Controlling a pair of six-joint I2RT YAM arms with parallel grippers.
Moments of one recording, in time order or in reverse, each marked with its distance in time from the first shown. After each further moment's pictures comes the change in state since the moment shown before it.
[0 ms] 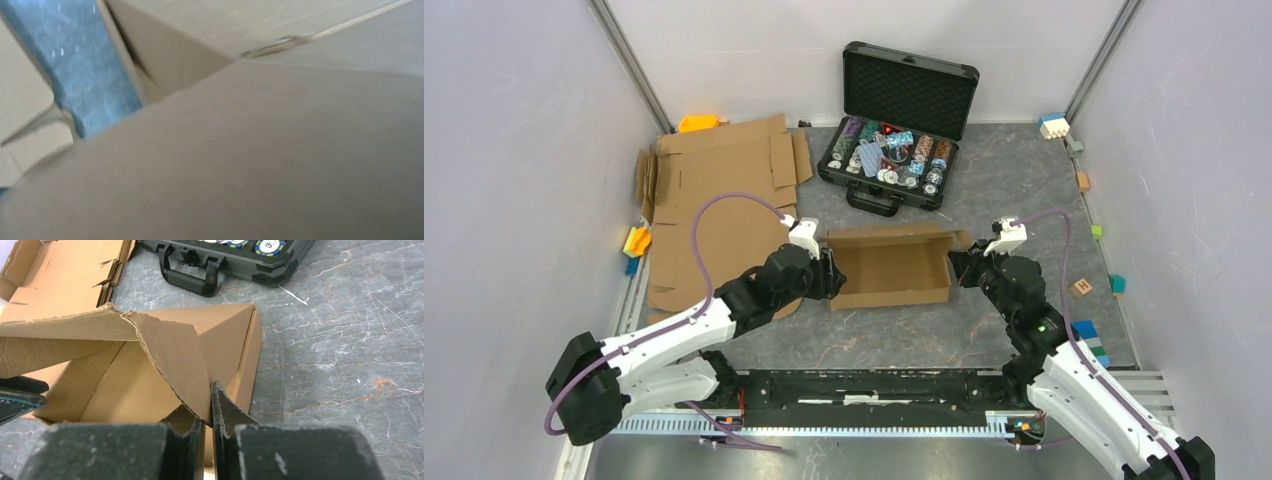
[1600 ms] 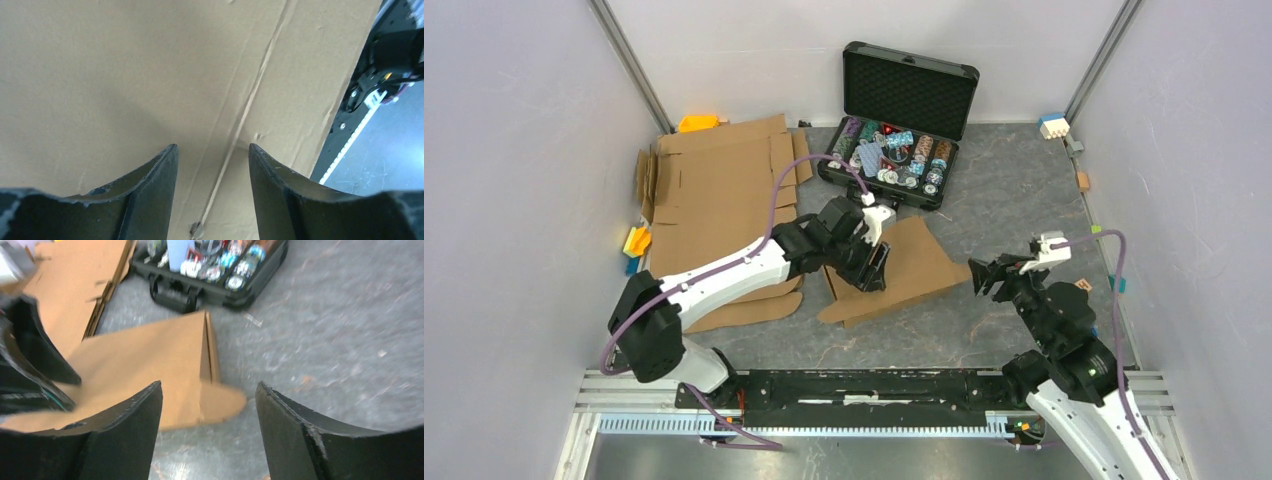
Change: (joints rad) left arm -0.012 0.431 0.570 -0.425 0.454 0.338; right arm 0.005 -0.338 0.153 -0.442 0.079 -0.129
